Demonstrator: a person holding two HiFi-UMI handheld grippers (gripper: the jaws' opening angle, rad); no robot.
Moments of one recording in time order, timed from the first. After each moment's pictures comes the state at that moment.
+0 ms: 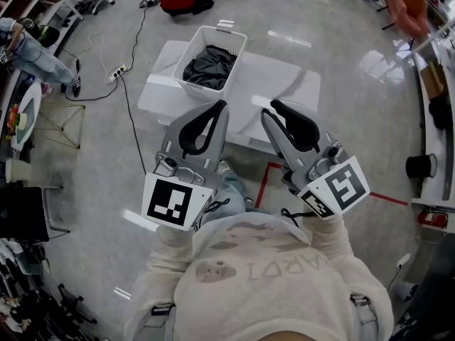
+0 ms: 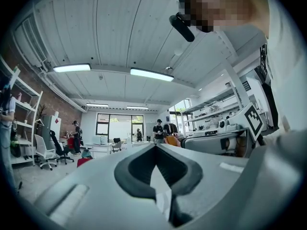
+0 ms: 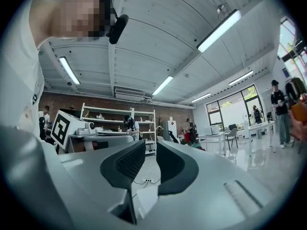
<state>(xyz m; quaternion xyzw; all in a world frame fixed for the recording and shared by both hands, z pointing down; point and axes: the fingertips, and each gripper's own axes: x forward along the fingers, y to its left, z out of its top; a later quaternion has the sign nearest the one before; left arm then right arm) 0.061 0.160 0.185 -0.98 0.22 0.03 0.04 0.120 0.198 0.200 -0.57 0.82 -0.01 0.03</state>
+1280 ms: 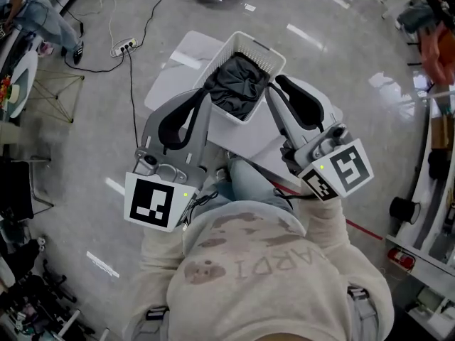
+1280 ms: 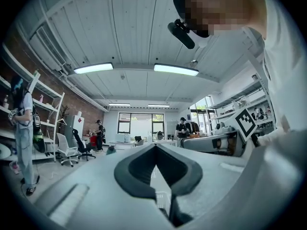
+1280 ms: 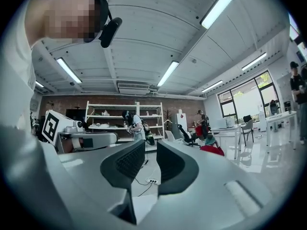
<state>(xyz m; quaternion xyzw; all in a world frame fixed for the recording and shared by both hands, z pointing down) 0.016 -0.094 0.195 -0.94 0.33 0.03 0.01 0.121 -0.083 0.213 -0.52 0.86 -0.04 0.01</state>
